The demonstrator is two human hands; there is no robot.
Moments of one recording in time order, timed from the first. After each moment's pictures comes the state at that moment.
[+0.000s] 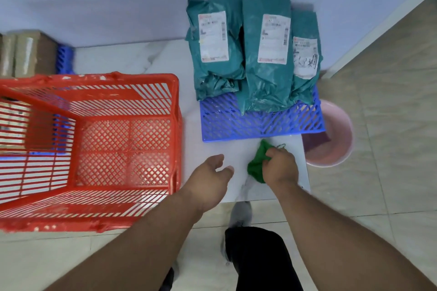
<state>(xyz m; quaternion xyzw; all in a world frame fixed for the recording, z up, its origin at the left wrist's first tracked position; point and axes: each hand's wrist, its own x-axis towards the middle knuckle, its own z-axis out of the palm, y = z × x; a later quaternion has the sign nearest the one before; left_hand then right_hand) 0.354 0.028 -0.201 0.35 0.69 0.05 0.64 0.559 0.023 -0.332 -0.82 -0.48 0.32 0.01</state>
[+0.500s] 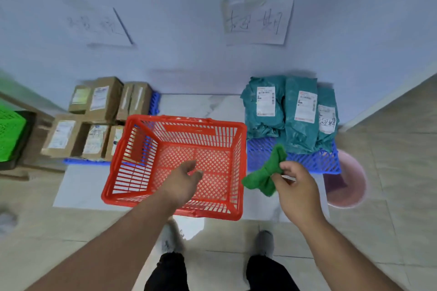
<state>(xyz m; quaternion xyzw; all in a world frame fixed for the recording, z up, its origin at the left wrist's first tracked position) 0.149 0.028 -0.027 0.42 0.75 0.11 0.50 0.426 0.000 -0.061 -0.73 -0.44 0.39 0.35</state>
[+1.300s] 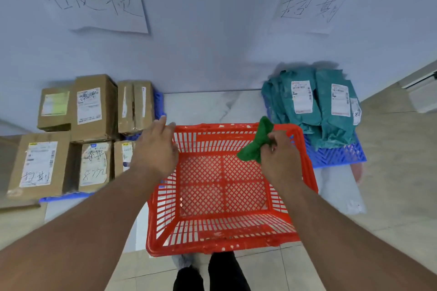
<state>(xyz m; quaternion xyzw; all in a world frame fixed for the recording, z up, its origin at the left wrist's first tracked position) -0.108 0.194 -0.131 0.73 0.65 0.00 0.20 0.175 0.129 -0.107 -0.83 -0.45 0.23 0.24</state>
